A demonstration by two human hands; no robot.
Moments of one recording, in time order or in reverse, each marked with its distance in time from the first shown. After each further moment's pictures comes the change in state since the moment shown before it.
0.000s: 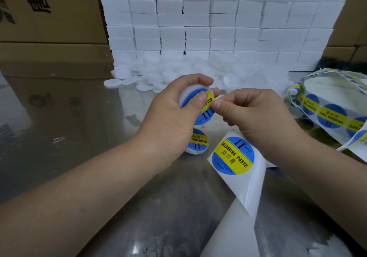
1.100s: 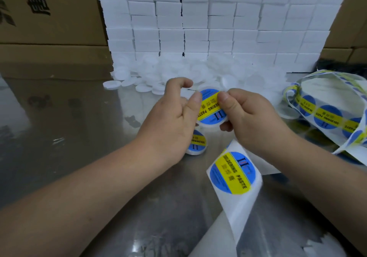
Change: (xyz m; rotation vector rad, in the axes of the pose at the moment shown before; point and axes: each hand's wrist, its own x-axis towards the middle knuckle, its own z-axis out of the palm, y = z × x) left_hand -0.001 -0.007 -0.007 0.549 0.019 0.061; right_hand 0.003 0.013 -0.003 -0.310 -0.016 -0.018
